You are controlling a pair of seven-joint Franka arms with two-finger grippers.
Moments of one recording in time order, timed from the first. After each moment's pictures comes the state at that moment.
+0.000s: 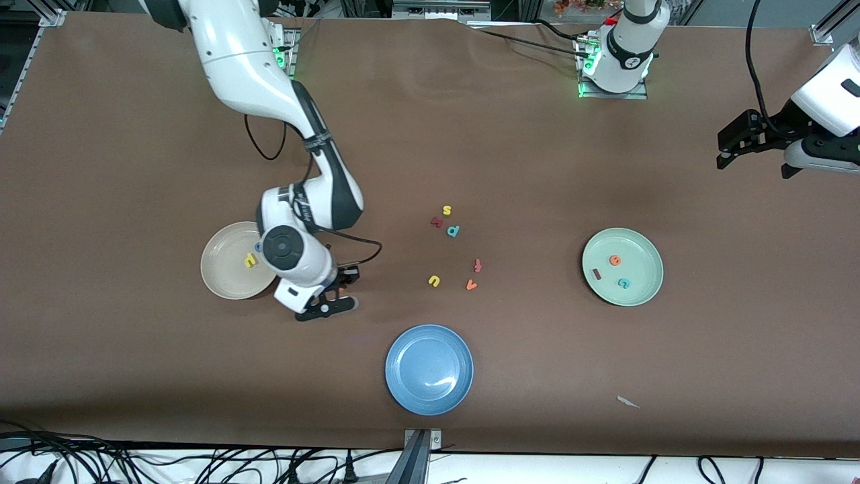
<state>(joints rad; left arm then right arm) -0.05 0.00 -0.03 -1.55 0.01 1.59 0.07 0.66 0.83 -0.34 -1.39 0.34 2.11 -0.02</state>
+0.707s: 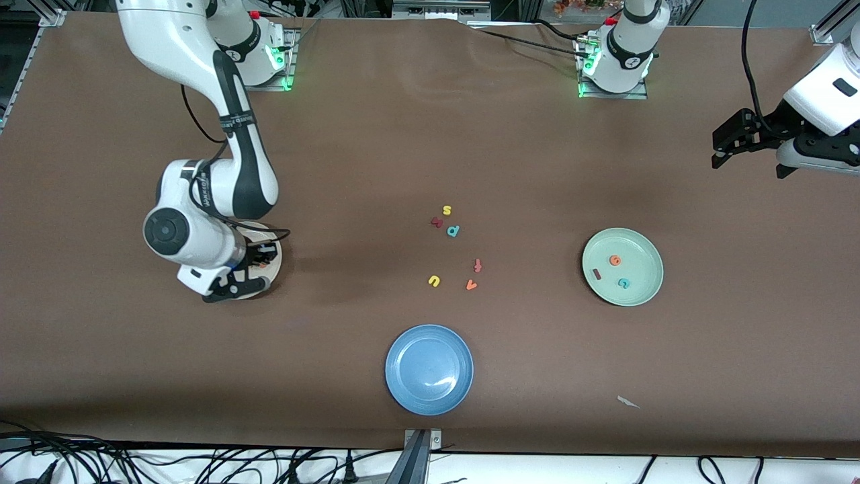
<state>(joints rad) -0.06 0.00 -0.03 -1.55 0.01 1.59 0.07 0.64 0.57 -0.49 -1.80 0.32 2.18 -0.25</state>
